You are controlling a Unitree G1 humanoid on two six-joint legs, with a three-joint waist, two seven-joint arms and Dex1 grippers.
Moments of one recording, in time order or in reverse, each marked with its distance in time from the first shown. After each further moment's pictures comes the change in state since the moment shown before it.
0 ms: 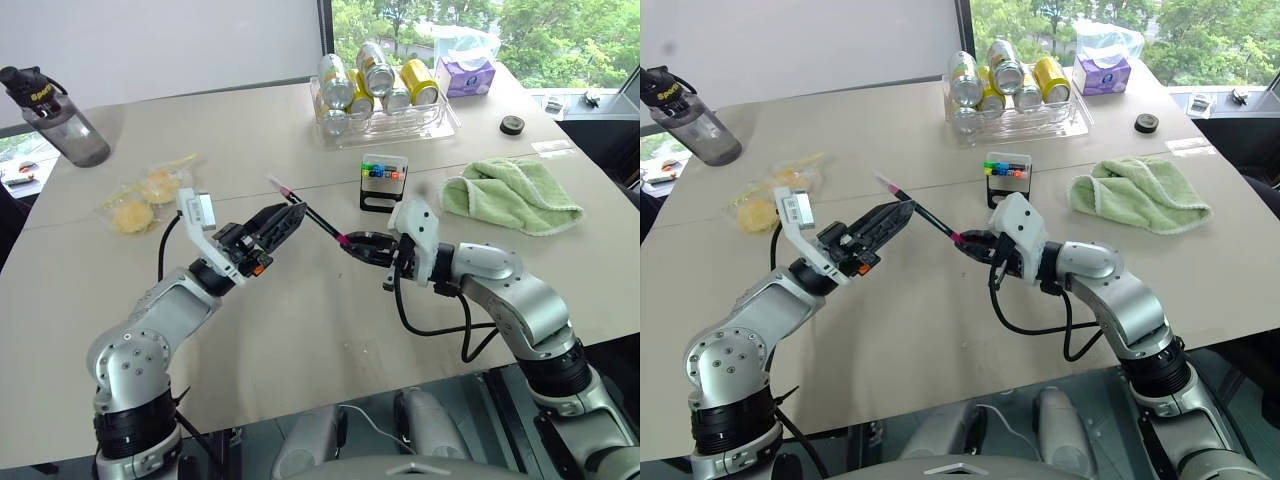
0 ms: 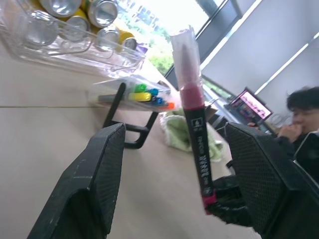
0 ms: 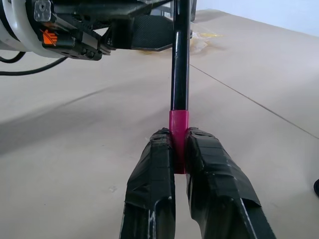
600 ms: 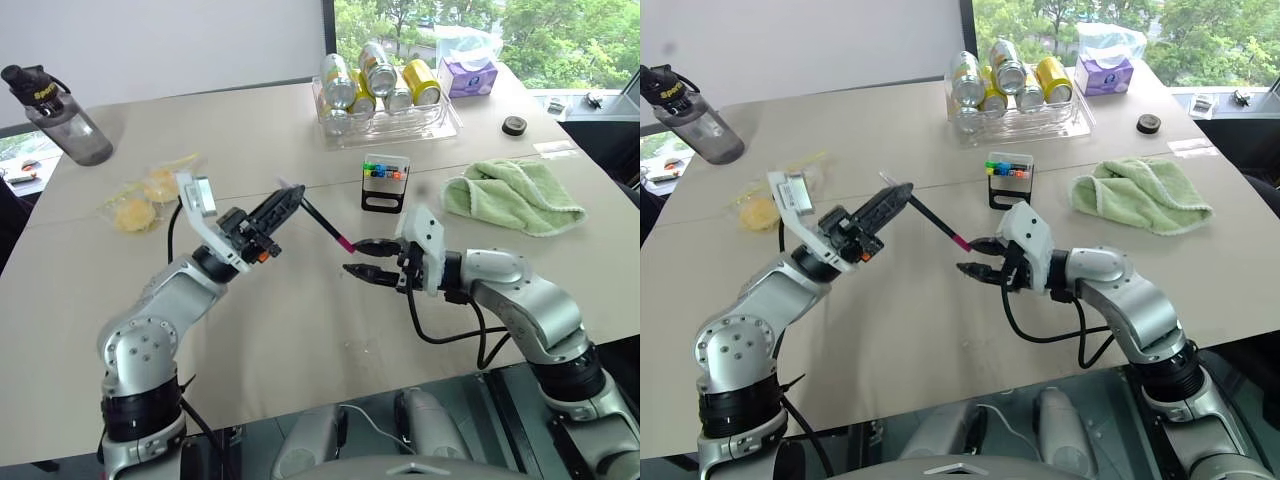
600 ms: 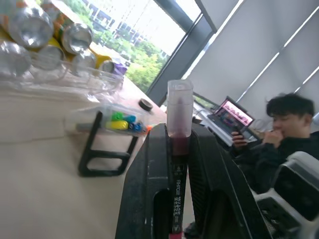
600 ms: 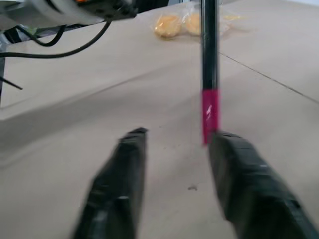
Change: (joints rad) left arm -0.094 0.044 -0.092 0.037 0.113 -0.141 -0.113; right arm 0.051 -0.068 -0.051 -0.054 0.101 0.099 0.032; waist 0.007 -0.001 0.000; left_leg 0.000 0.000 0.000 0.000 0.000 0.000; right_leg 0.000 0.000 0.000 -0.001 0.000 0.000
